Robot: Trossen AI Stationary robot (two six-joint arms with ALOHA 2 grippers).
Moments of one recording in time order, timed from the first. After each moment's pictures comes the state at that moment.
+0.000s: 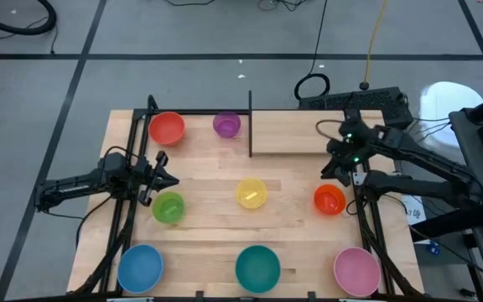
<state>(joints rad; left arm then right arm) 0.21 0.01 0.01 0.13 0.44 -0.15 -0.53 0.79 0.76 -1.04 -0.57 0.08</state>
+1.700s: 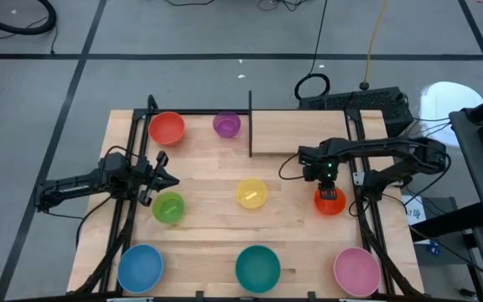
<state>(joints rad) 0.21 0.01 0.01 0.12 0.44 -0.17 -0.32 1.38 0.69 -1.02 -0.21 -0.24</state>
